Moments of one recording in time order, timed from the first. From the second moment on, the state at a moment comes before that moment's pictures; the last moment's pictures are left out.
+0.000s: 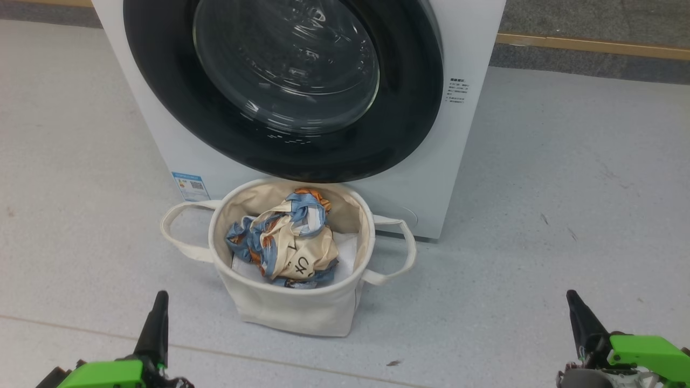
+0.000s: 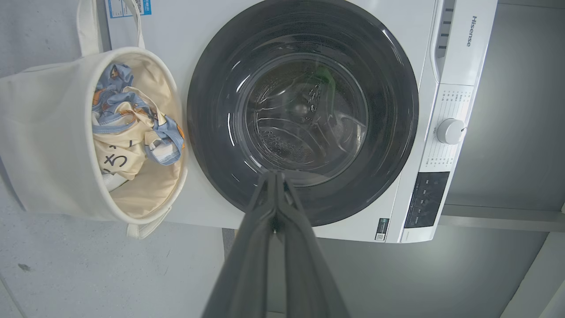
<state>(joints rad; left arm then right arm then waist) -0.08 0.04 0.08 0.28 -1.60 -0.13 0.11 -0.06 -0.04 -0.13 0.28 1.60 0.13 0.11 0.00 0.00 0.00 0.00</state>
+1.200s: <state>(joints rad) -0.08 0.04 0.08 0.28 -1.60 -0.13 0.11 -0.06 -0.04 -0.13 0.28 1.60 0.13 0.11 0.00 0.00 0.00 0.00</state>
